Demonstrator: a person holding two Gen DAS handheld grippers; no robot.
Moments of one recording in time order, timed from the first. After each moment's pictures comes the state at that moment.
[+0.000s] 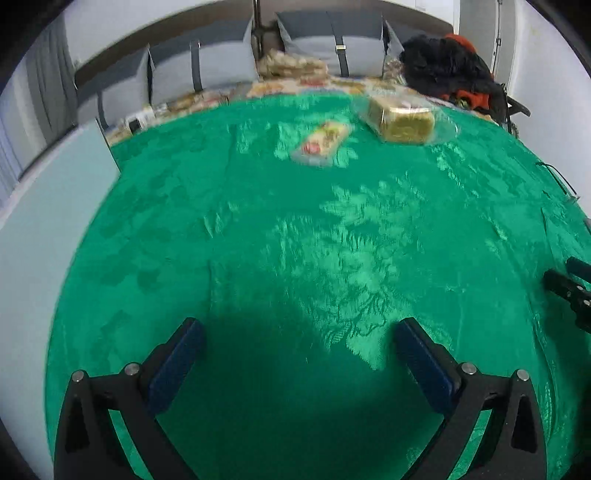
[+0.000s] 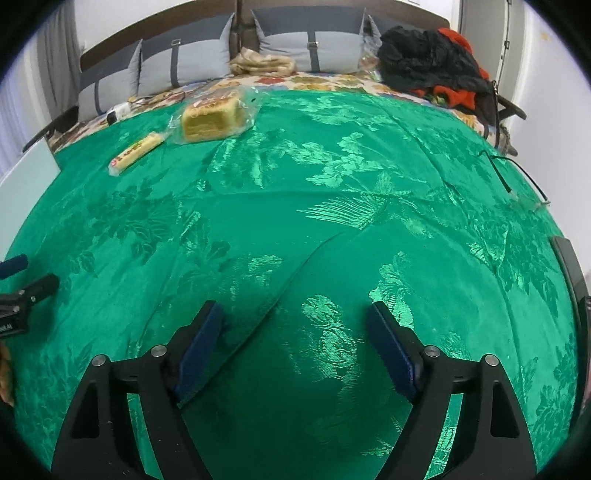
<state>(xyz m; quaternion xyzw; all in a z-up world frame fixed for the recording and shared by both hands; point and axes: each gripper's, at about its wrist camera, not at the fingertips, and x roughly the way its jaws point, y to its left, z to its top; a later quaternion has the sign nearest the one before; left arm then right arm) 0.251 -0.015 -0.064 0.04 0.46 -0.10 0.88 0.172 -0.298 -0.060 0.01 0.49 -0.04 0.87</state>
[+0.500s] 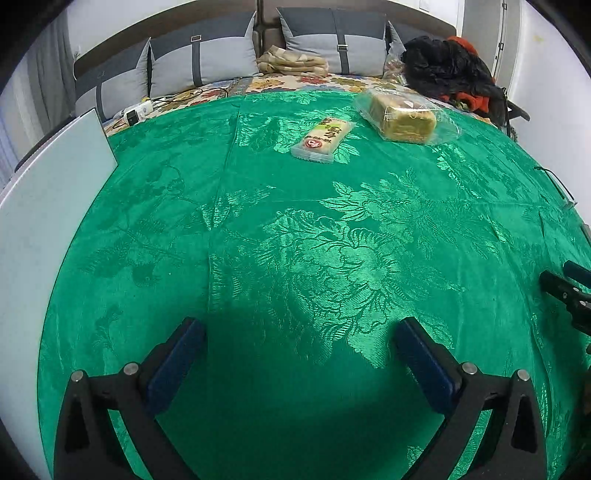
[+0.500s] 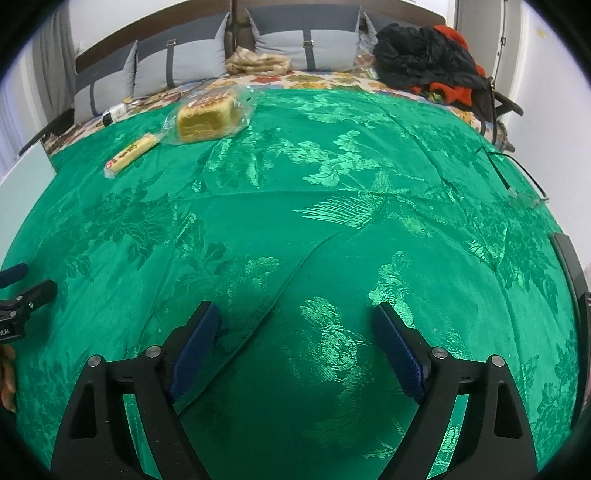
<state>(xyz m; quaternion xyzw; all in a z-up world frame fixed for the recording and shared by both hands) 0.252 -0.014 -0.068 0.04 0.46 -0.09 0.88 0.174 -0.299 -0.062 0.02 0.49 -0.05 0.87</state>
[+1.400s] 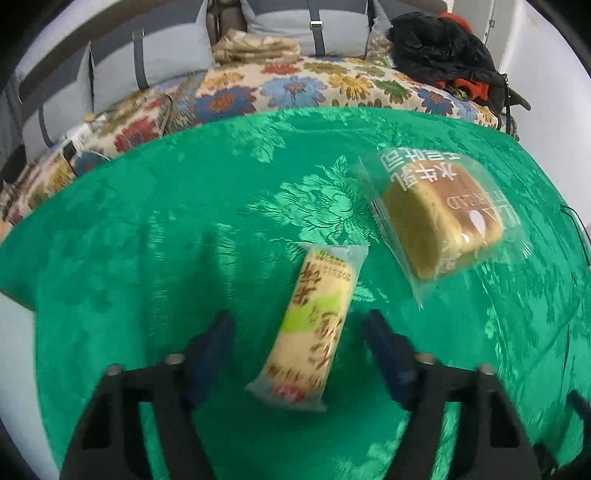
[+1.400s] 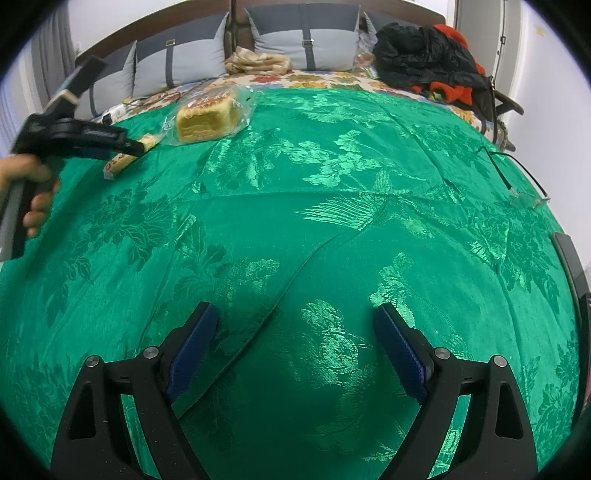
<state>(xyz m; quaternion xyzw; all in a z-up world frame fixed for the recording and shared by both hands) 0.473 -0.072 -0.056 0.07 0.51 -0.14 0.85 0.175 -0.299 -0.061 0.02 0.49 -0.05 0.87</state>
